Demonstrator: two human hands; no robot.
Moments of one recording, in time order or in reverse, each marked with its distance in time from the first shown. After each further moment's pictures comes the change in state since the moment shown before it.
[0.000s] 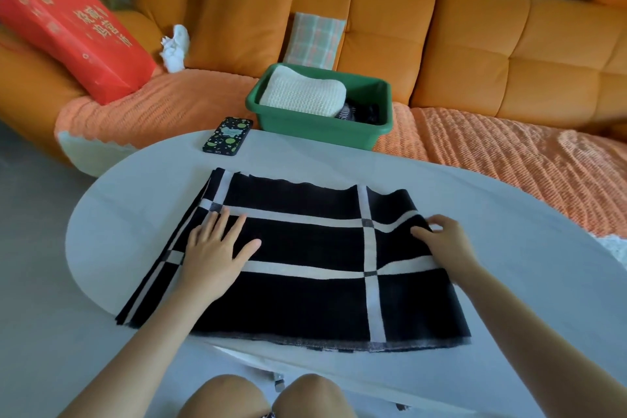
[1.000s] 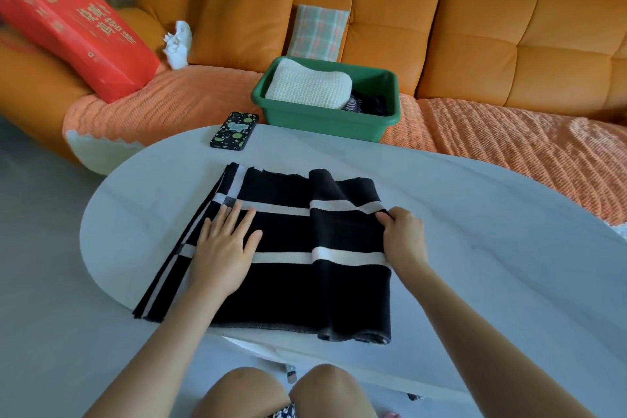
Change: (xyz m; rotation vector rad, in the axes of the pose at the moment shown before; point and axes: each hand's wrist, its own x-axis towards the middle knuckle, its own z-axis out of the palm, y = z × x) left_hand -0.001 -0.004 0.006 -0.025 0.061 0.033; right_hand -0.023 -0.026 0.073 -0.107 0.064 -0.108
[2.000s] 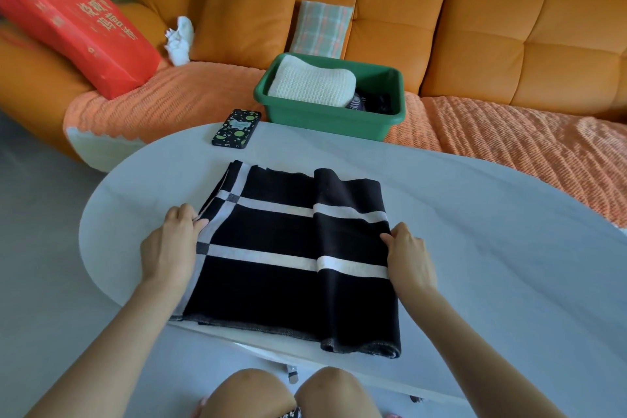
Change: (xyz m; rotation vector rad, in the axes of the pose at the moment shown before) left_hand 0.001 -0.049 -0.030 0.022 0.288 -0.188; right_hand -0.025 0.012 0.001 -0.268 -0.079 -0.038
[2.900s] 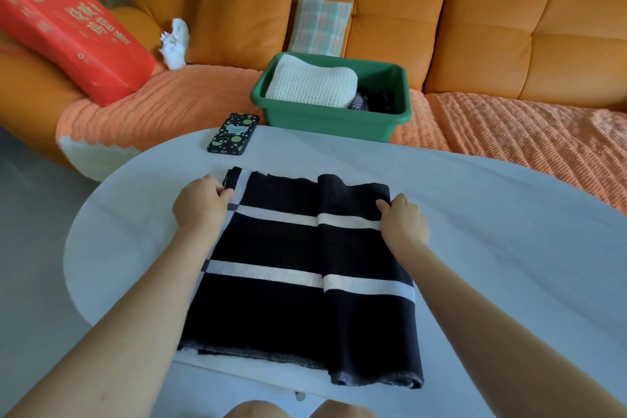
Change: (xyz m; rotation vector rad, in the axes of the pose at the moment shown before) left_hand 0.092 0.042 0.029 -0.114 -0.136 -0.243; right_hand 0.077 -0.034 0.009 -0.054 -0.005 0.125
